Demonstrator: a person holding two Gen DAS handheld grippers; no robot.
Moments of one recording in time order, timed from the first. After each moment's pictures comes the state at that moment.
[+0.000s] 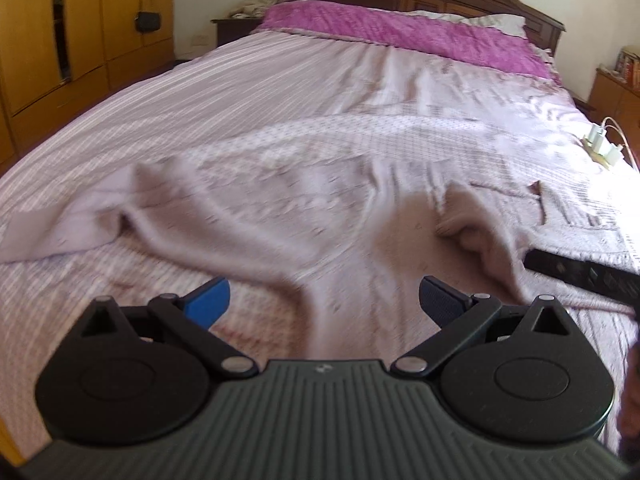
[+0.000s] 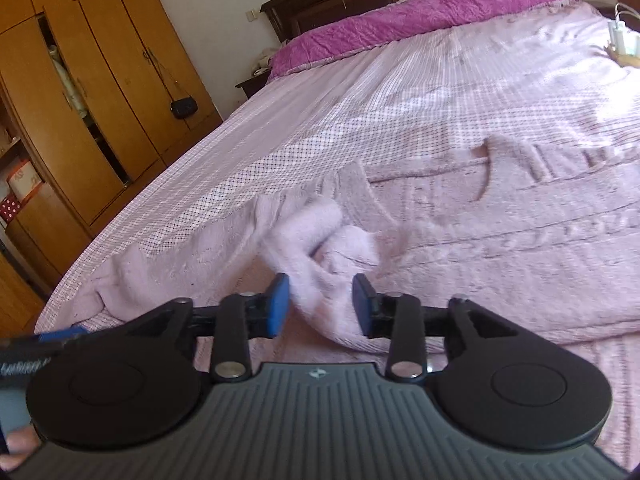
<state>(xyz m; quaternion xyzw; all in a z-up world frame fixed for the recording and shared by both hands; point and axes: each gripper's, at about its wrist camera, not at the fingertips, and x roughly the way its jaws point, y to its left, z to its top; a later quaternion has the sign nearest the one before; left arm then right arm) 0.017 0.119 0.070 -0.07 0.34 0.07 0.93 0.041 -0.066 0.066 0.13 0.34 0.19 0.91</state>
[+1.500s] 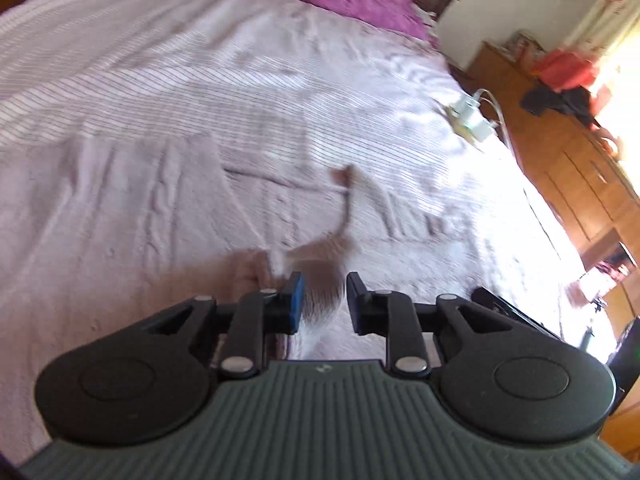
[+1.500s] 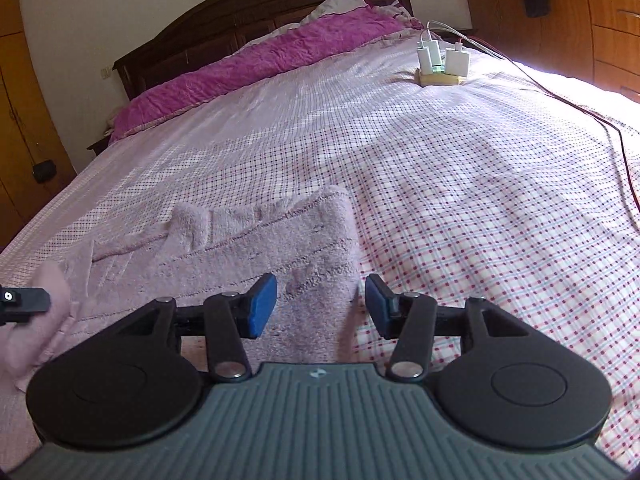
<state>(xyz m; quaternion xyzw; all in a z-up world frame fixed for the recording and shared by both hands) 0.127 -0.005 0.060 -0.16 0.40 -0.16 0.89 0.056 -0.257 0.039 0.13 0.29 -0.03 0.95</state>
